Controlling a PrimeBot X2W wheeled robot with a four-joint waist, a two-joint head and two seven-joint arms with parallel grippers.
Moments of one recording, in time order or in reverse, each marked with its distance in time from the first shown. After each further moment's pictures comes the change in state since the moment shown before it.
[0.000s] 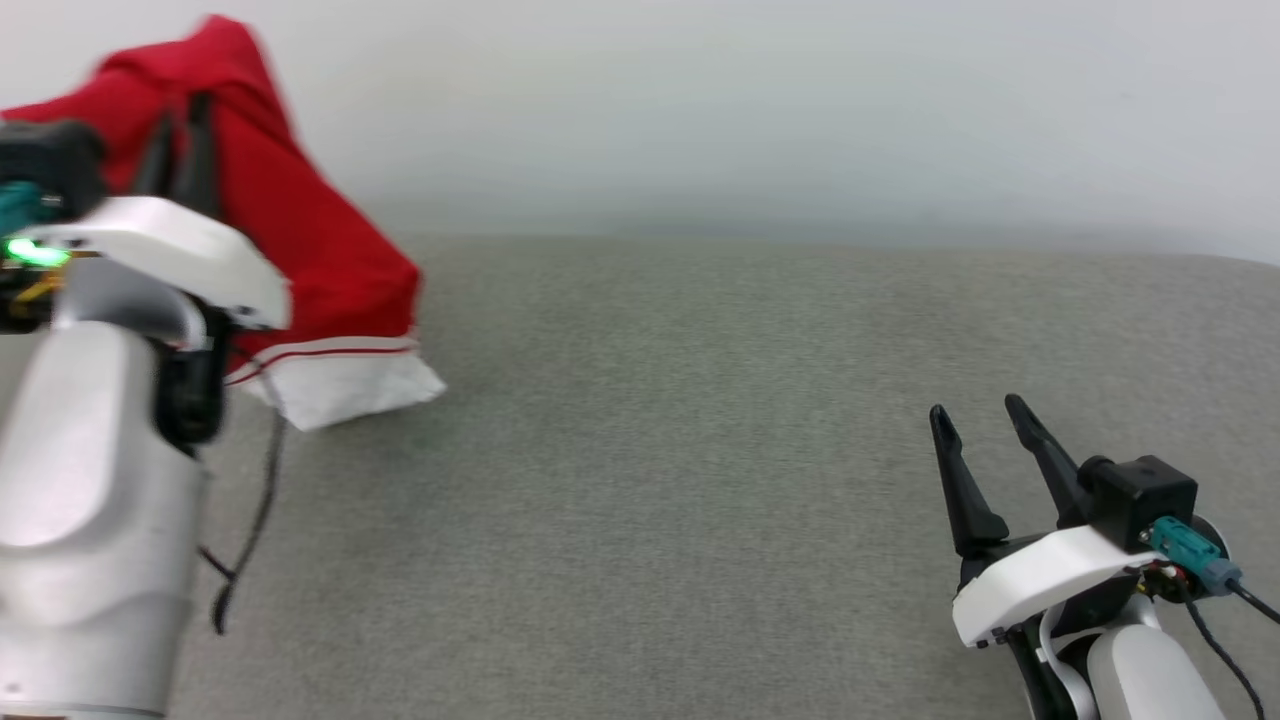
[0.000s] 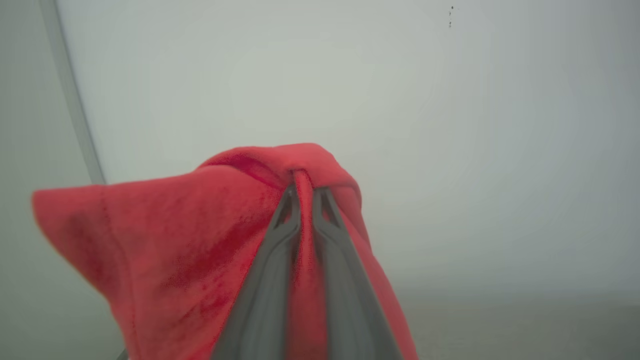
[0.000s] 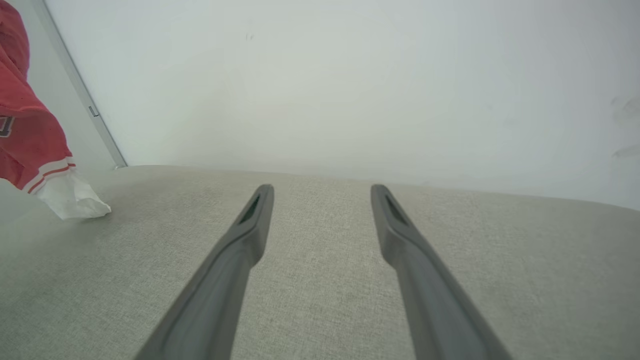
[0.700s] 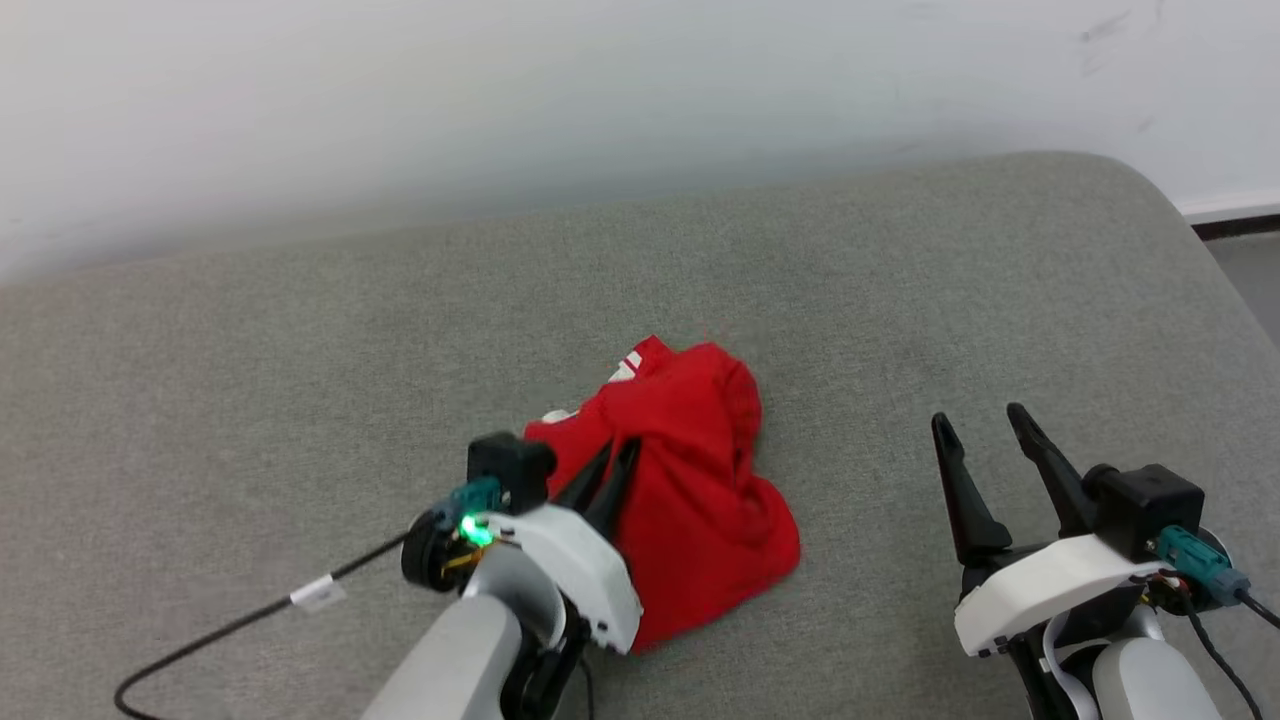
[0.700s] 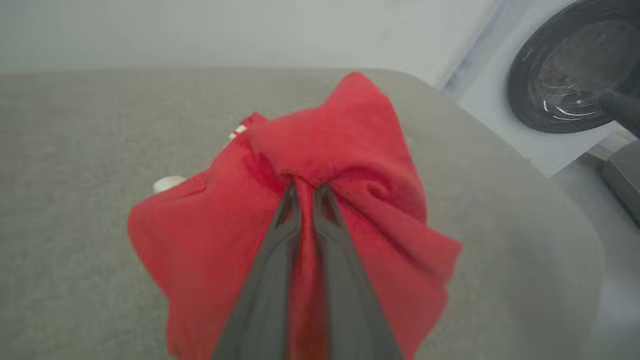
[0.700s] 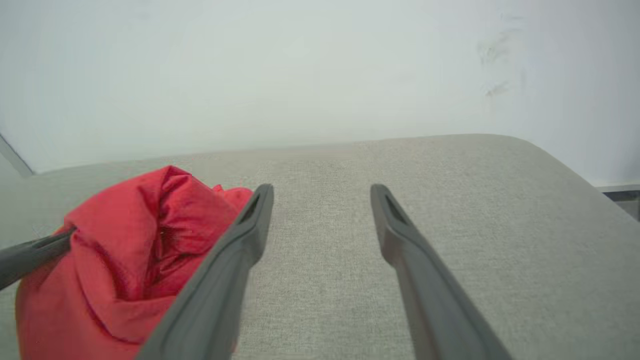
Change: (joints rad) left arm 0.323 -0.332 -0.321 -0.021 -0.054 -0.056 -0.022; right arm 0.036 0.014 -0.013 -0.055 0.002 0.000 0.035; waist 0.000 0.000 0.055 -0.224
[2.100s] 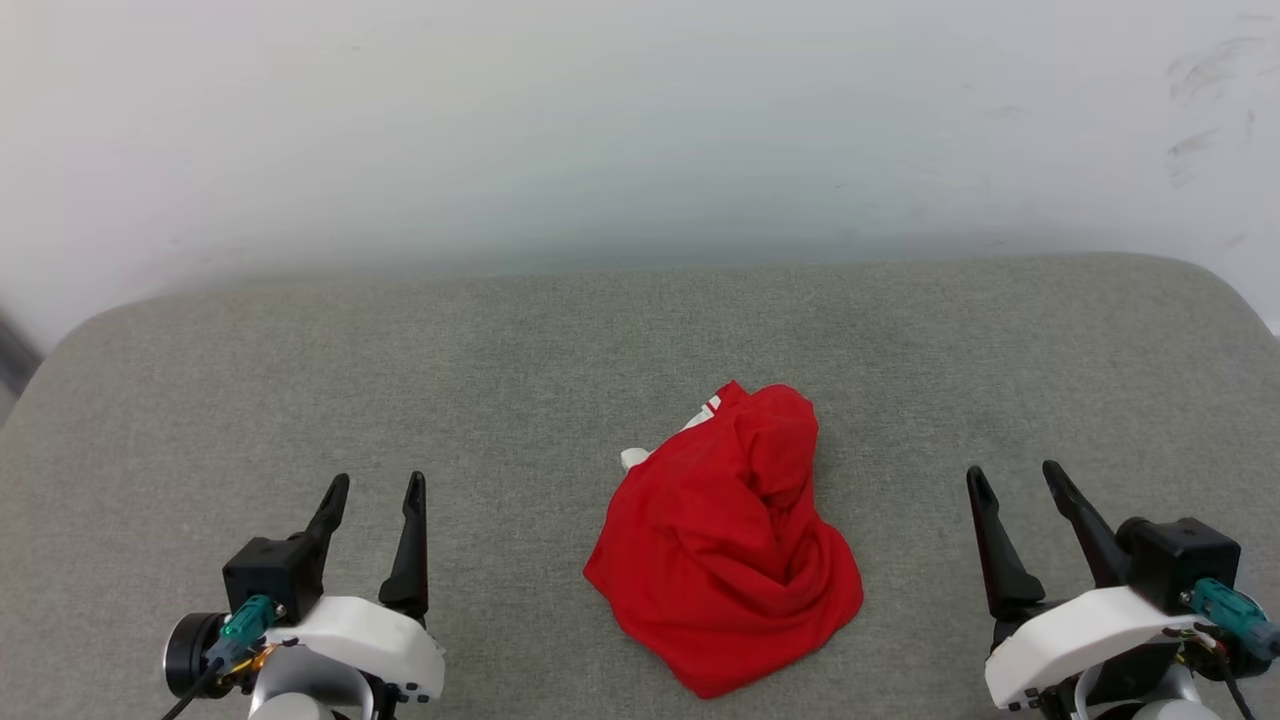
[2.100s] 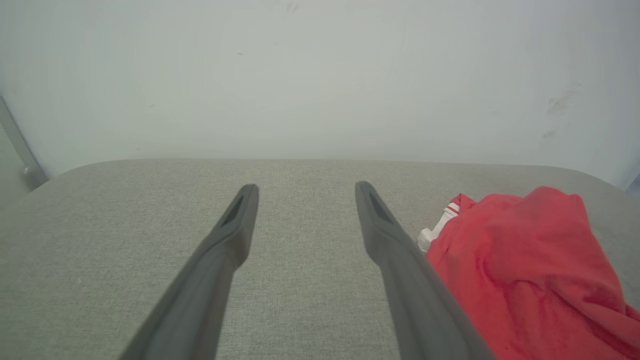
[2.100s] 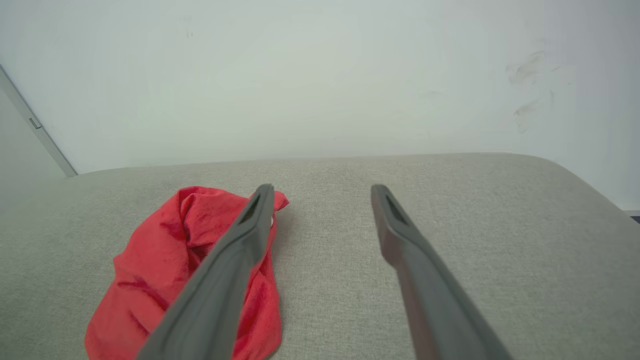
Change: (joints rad) left arm 0.293 0.214 0.194 -0.234 0.063 0.200 -0.150; right arm 0.124 0.015 -0.067 -0.094 -0.015 0.000 0.063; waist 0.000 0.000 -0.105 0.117
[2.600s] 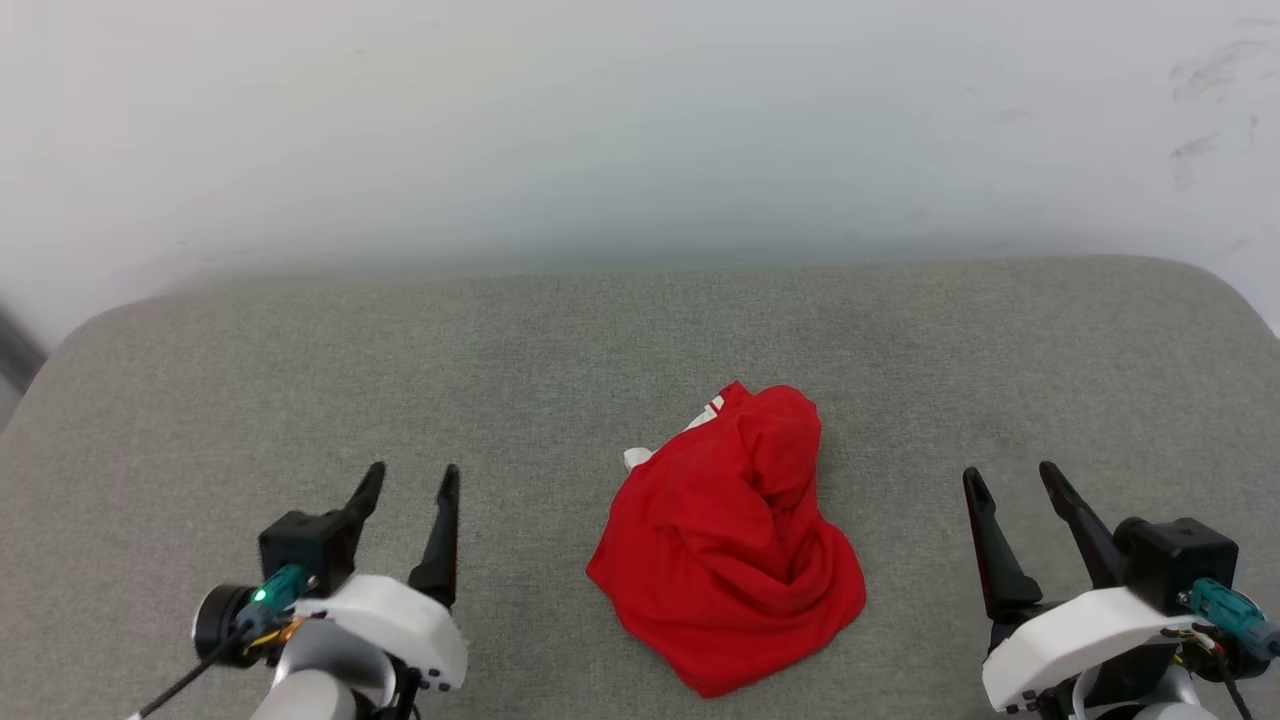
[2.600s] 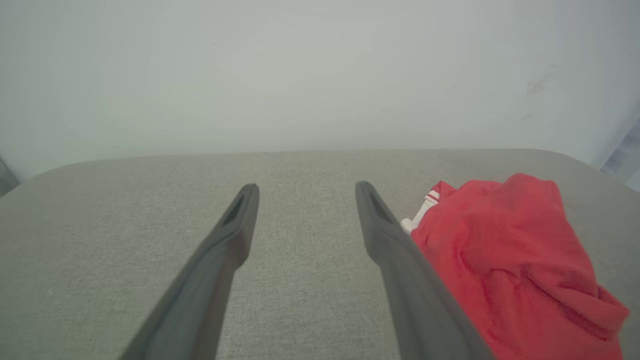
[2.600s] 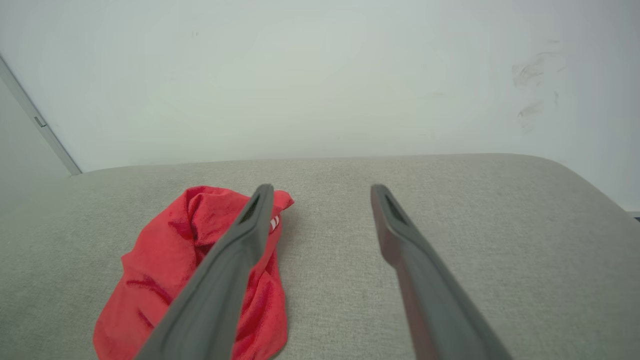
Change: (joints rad) left arm -0.021 0.011 -0.034 -0.004 -0.007 -0.022 0.044; right arm 0.010 0.006 0.003 -0.030 -0.004 0.000 0.022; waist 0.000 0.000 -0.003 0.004
